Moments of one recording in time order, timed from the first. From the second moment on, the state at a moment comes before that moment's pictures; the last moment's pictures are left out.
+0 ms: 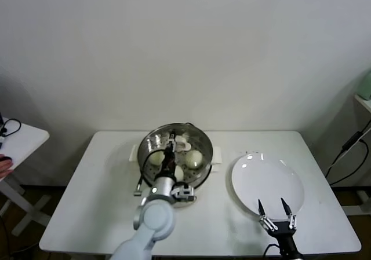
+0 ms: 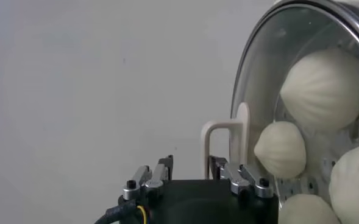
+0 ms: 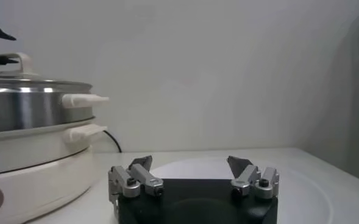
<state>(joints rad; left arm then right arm) 1.04 -1.37 0.01 -1.84 1.47 0.49 0.19 -1.63 1.31 0.58 1.67 0.33 0.44 -0.12</state>
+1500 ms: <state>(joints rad) 1.21 -1.34 -0.08 -2.01 1.45 0.43 0.17 -1.62 1.33 0.57 1.66 0.31 0.45 -0.13</state>
